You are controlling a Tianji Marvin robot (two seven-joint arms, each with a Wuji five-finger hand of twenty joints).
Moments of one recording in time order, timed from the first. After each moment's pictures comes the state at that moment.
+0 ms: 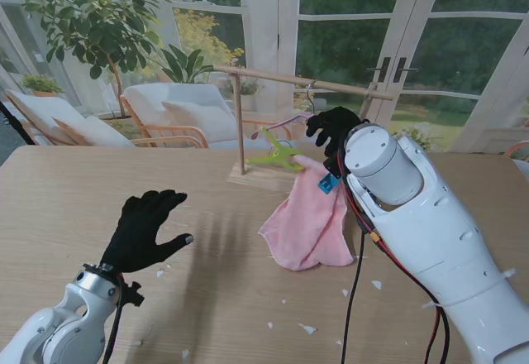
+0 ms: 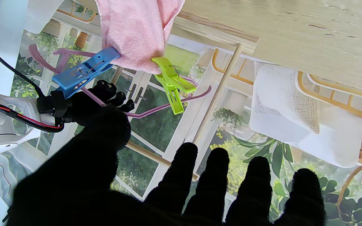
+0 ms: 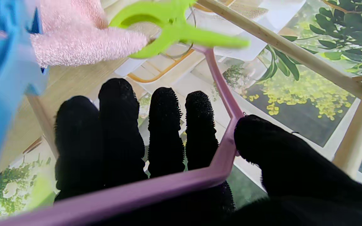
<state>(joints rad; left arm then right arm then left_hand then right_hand) 1.91 -1.11 -1.46 -1.85 0.79 -0.26 0.19 -1.05 -1.17 1.09 -1.57 -0.23 0.70 0.09 0.55 -0.28 0.56 -0.10 0.33 0.24 0.23 0.28 0.29 0.28 0.22 0.30 0.16 0.35 0.12 0.58 -0.09 0.47 0.22 0.82 0.36 -0.29 0.78 0.01 0.77 -0.04 0.60 0.70 0.92 0.05 0.83 0.52 0.93 0.18 0.98 0.61 0.69 0.23 1.55 0.14</state>
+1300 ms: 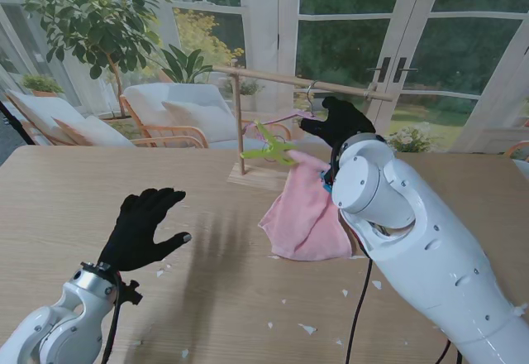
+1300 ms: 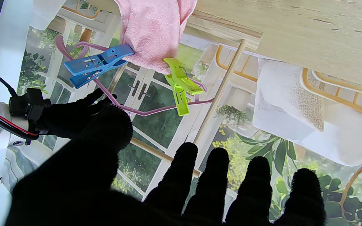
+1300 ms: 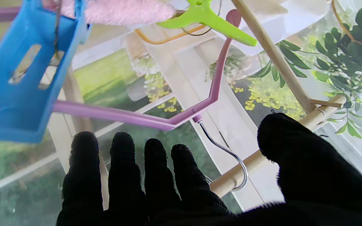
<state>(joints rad) 1.90 -1.11 -1.47 -1.84 0.78 -0.29 0.20 -1.16 -1.12 1.04 -1.82 -0.64 0.75 0.12 0.55 -0.29 0.59 -0.10 0.33 0.24 0.23 0.28 0.29 0.28 0.22 0.30 0.16 0.35 0.12 0.58 -0.09 0.47 0.22 0.82 0.29 -0.31 0.66 -0.01 0.30 0.22 0.21 0.37 0.31 0.17 0.48 0.26 0.34 0.16 0.39 0.33 0.20 0.23 0.76 0.14</state>
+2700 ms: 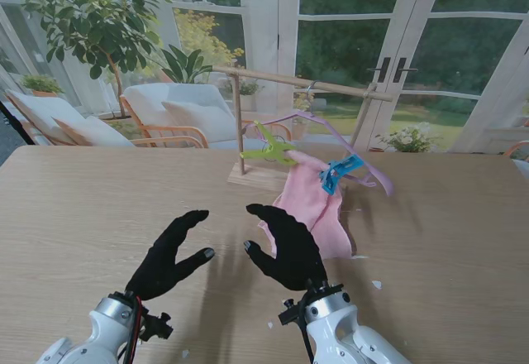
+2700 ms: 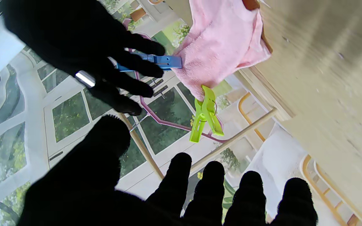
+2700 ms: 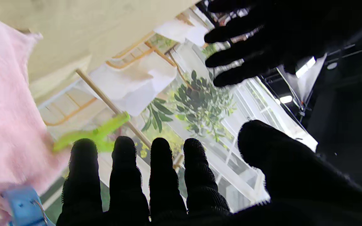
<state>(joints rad) 2.02 -1.12 -1.36 -1.95 0.35 -0.19 0.09 -1.80 -1.17 0.99 -1.86 -0.66 -0.02 -0.43 0.57 -0.18 0.45 -0.08 0.19 0.18 0.23 0.25 0.18 0.22 0.13 0.25 0.04 0.24 0.06 0.41 -0.10 0.35 0.11 0.54 0.31 -0.23 0.76 0.01 0.30 0.05 0.32 0.41 0.29 0.08 0.52 0.29 0.29 0.14 0.40 0.32 0.14 0.23 0.67 0.14</state>
